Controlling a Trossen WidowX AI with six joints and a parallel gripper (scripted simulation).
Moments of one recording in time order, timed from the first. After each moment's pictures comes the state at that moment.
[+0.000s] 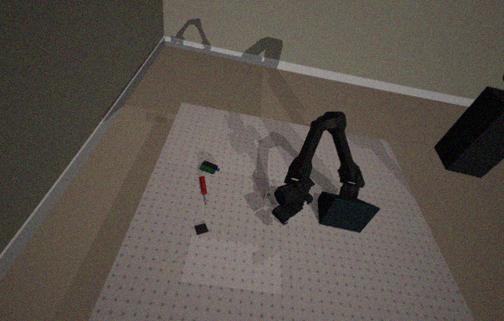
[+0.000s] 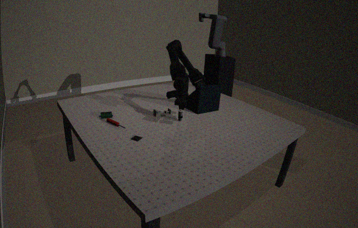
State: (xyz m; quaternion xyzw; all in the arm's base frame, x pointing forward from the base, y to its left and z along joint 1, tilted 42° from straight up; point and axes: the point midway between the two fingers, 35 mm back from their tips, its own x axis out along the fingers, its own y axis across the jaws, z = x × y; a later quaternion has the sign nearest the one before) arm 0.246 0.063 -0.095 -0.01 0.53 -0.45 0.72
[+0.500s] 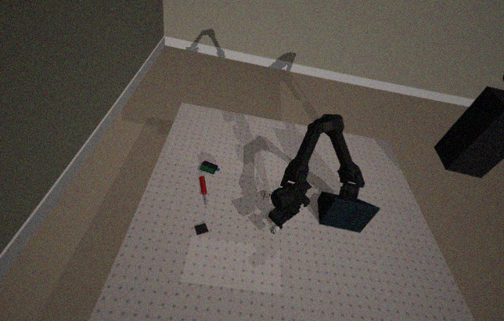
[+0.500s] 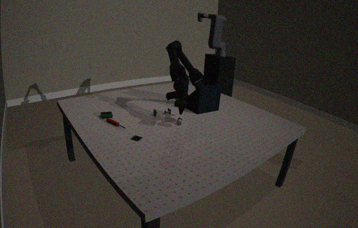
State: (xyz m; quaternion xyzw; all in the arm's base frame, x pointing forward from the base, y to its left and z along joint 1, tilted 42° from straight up) arm 0.259 0.077 -0.106 -0.01 0.53 -0.45 0.72
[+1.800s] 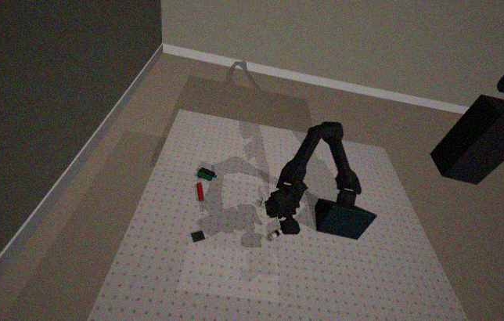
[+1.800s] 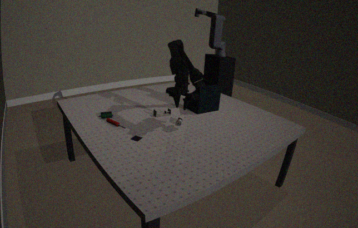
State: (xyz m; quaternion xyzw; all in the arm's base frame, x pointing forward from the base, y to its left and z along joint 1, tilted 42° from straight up) arm 0.273 0.117 -0.085 -0.33 0.67 -0.15 0.64
